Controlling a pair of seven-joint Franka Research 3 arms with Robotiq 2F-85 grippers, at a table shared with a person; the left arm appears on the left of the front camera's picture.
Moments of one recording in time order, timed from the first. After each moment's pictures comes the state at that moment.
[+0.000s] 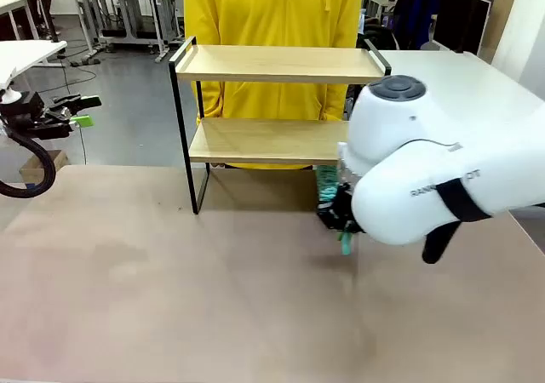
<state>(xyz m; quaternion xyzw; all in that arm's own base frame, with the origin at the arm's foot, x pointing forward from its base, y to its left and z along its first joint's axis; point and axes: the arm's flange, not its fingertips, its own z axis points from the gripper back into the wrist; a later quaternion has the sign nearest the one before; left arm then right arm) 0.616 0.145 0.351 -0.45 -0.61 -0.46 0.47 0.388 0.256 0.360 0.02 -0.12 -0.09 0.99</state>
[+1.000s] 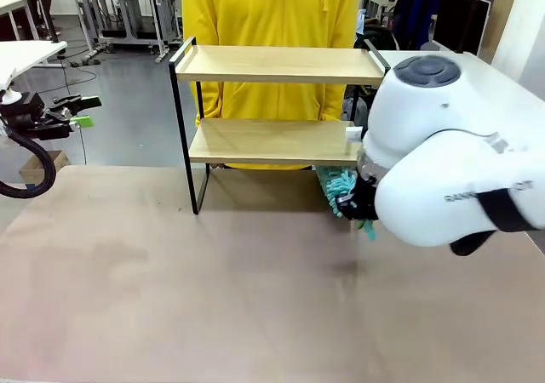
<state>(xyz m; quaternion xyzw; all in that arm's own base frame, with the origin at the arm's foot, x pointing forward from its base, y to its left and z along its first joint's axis) 0.616 0.145 0.351 -0.45 -0.61 -0.46 0.47 0.367 0.238 0.400 -0.02 -0.17 0.01 0.98</state>
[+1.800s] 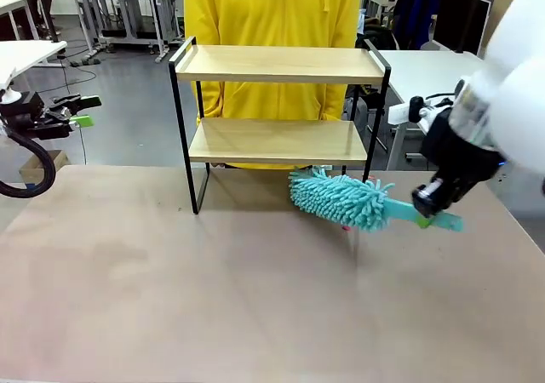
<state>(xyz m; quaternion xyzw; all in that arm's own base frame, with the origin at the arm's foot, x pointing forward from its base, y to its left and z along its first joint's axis) 0.616 0.145 0.351 -0.45 -0.61 -0.46 0.47 0.302 0.154 0.498 0.02 -0.08 0.28 0.96</state>
